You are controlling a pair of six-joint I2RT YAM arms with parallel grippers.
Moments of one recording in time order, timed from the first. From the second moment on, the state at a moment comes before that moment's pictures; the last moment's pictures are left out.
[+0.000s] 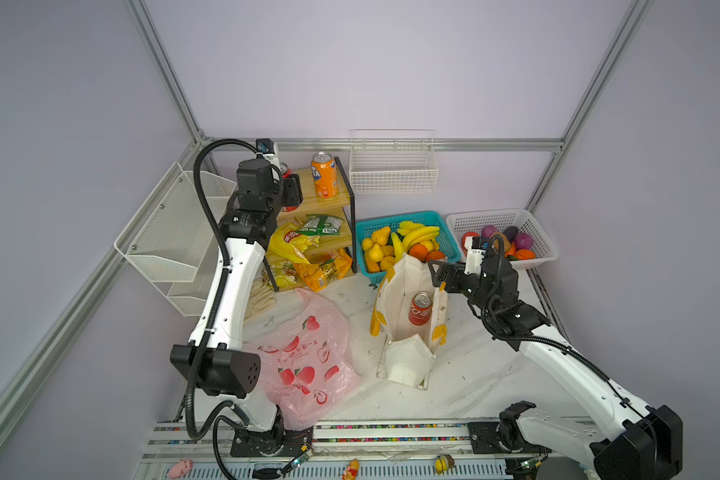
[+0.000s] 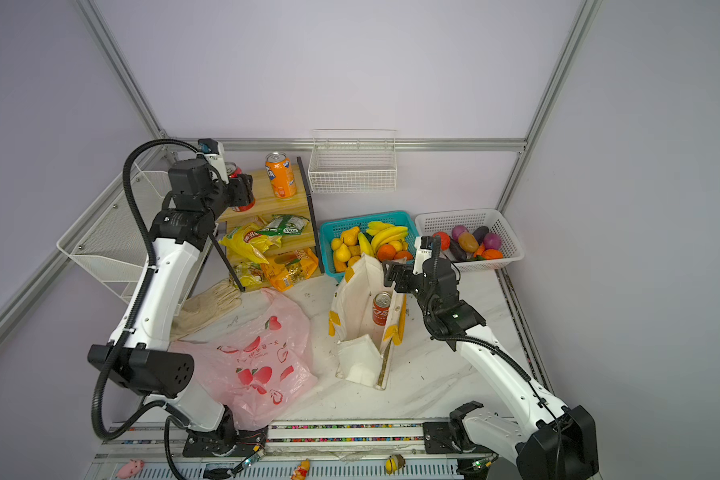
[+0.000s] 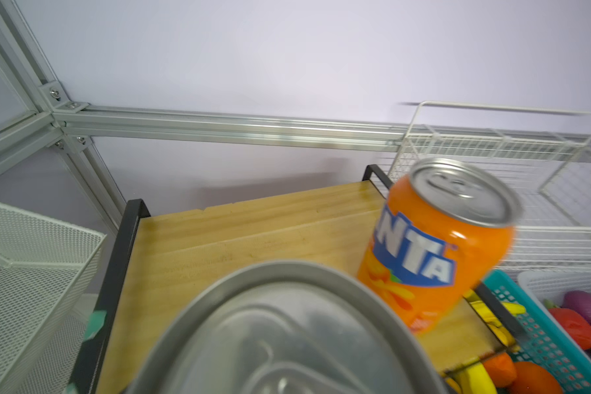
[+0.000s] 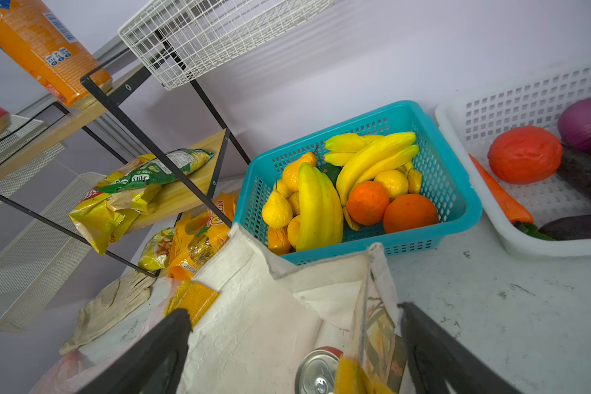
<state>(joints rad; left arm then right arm) -0.13 1.59 1.96 -0.55 -0.13 -0.10 0.43 1.11 0.91 -0.09 0.02 0.44</state>
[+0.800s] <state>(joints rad) -0.85 1.40 1.23 -0.14 -0.13 -0.27 0.43 1.19 0.99 -0.29 0.05 0.34</state>
